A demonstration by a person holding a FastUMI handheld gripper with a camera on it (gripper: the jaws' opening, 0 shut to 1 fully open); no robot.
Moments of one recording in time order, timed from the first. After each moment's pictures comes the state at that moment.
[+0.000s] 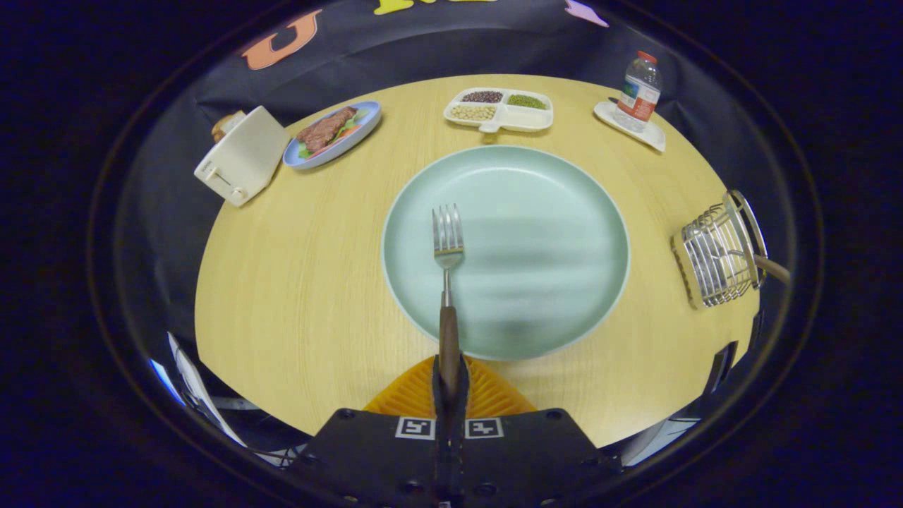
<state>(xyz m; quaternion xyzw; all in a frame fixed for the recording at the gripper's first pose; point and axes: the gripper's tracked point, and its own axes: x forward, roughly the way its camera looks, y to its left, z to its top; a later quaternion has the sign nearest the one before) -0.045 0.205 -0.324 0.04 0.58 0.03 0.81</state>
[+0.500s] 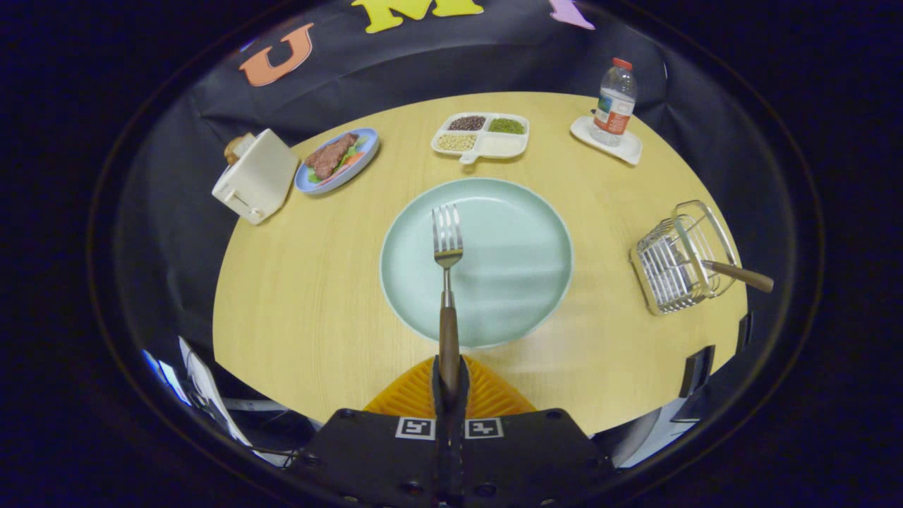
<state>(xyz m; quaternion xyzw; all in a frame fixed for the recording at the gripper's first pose) -0.055 0.163 -0.261 0.06 0.56 0.04 0.83</state>
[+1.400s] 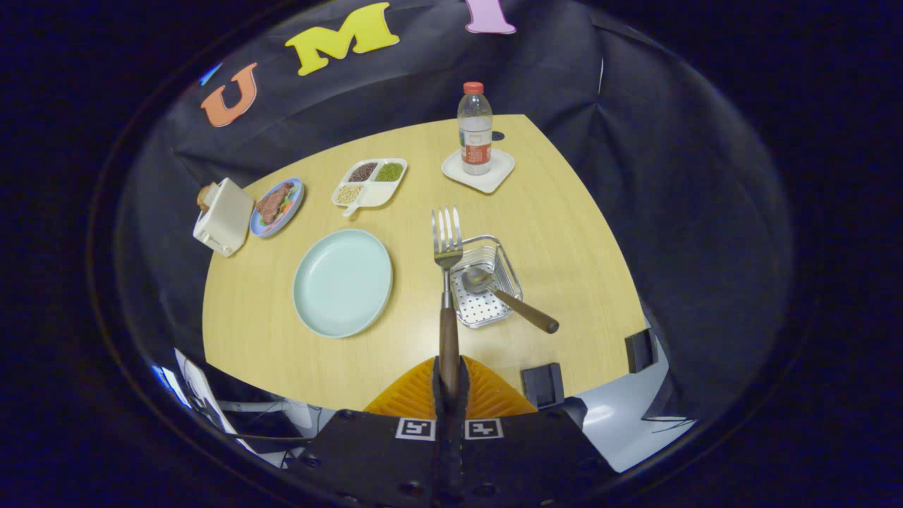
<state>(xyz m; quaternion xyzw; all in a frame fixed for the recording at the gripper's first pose) -0.078 -0.041 -0.172 0.05 0.56 -0.03 0.83</state>
